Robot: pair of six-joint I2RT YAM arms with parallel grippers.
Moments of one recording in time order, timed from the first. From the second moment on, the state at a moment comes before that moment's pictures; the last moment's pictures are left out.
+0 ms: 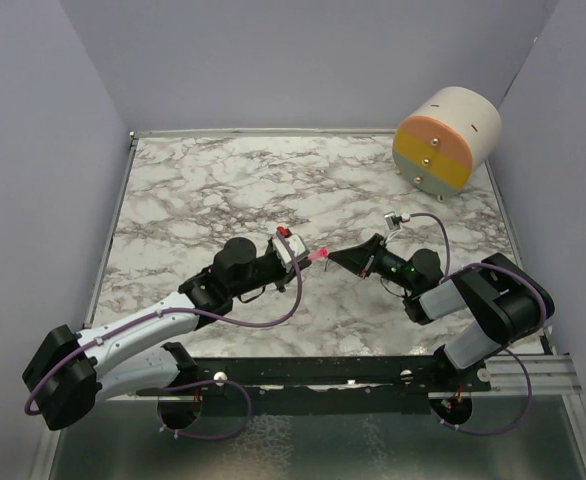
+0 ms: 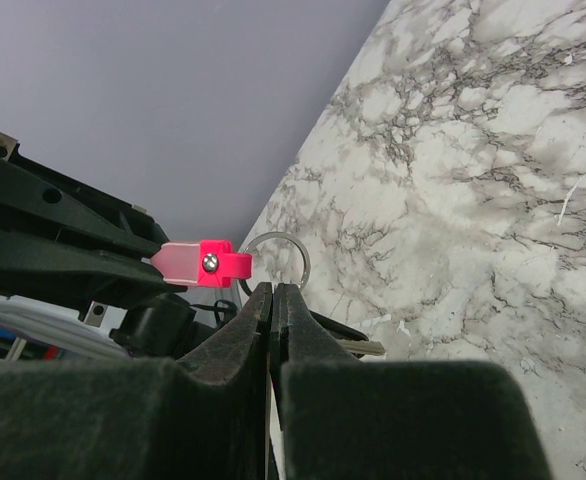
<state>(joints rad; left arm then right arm) -0.86 1.03 0.56 0.23 0.22 0.13 0.45 1.59 0.22 1.51 -0.58 1.00</state>
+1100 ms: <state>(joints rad) -0.86 1.01 0.56 0.24 0.22 0.10 0.45 1.64 0.25 1.51 -0.58 1.00</state>
